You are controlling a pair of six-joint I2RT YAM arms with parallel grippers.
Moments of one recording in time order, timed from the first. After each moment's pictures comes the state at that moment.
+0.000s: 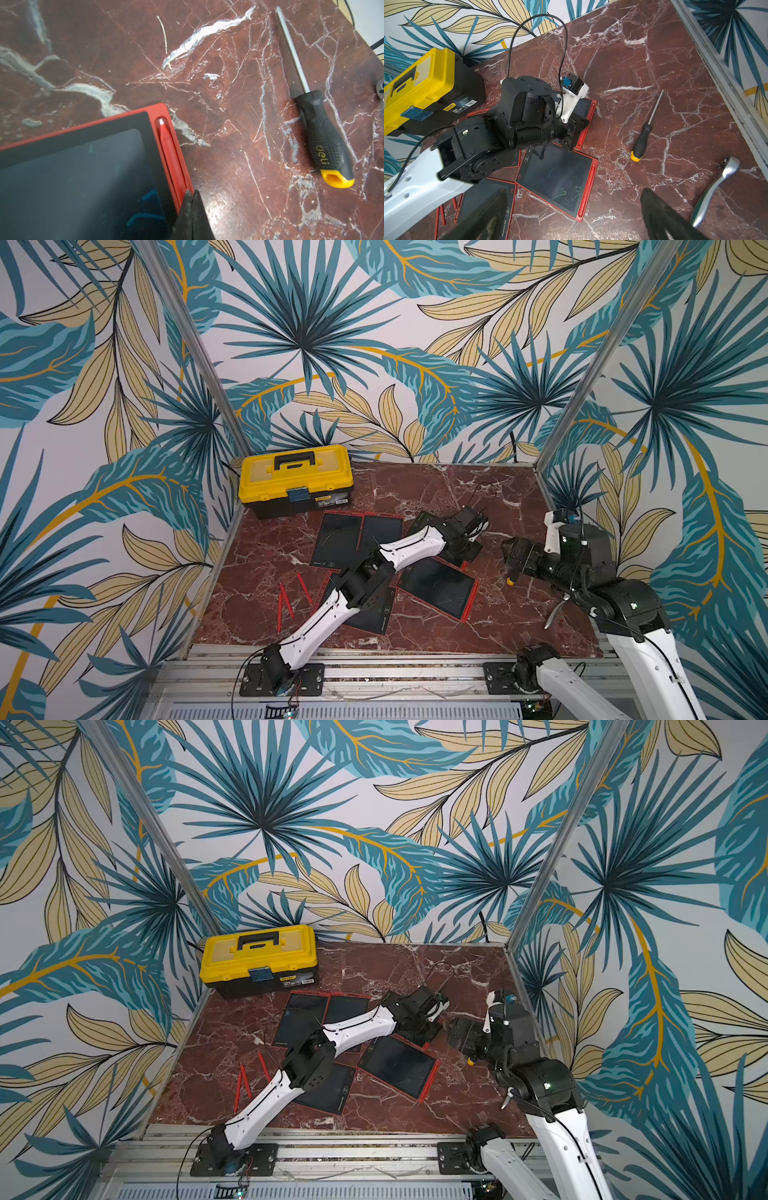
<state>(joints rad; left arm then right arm) -0.93 2.59 2.27 -0.58 0.17 -0.22 0.22 0.76 1.15 -1.10 0.09 0.51</state>
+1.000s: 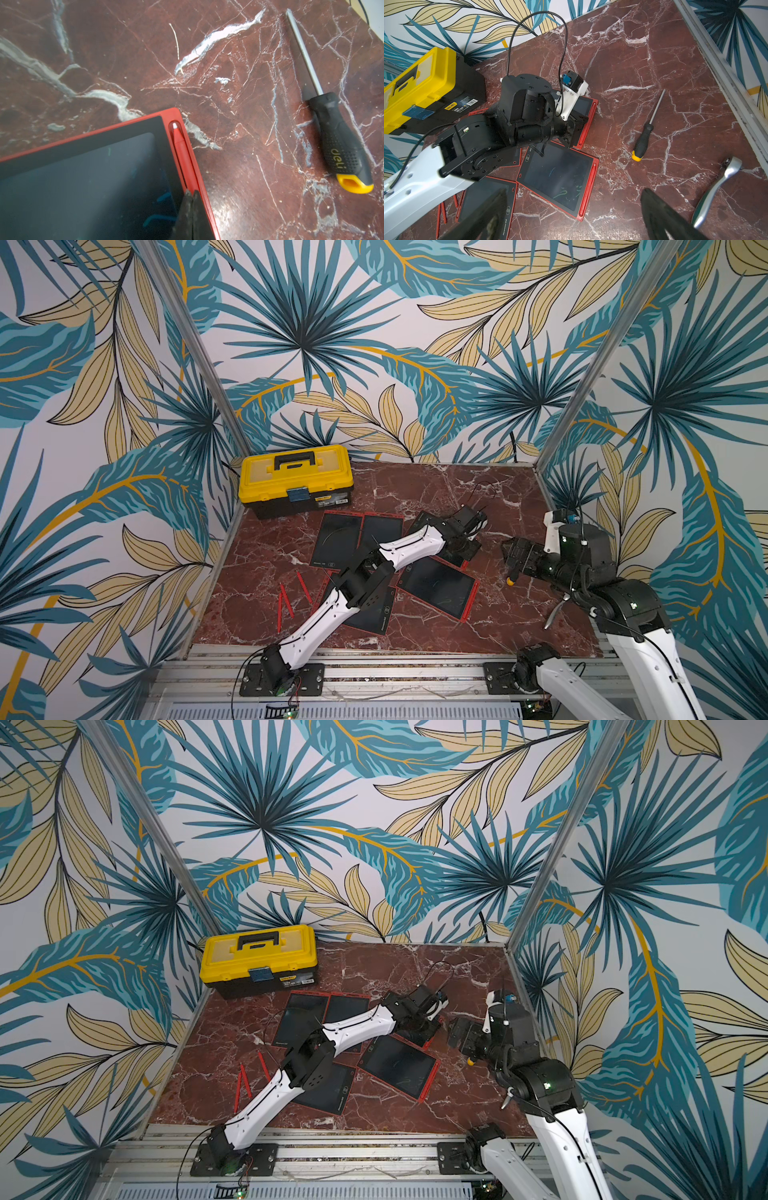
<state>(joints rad) -0.93 2.59 2.27 -0.57 0.13 -0.19 0.22 0.76 1.15 -1.10 0.08 0.51</state>
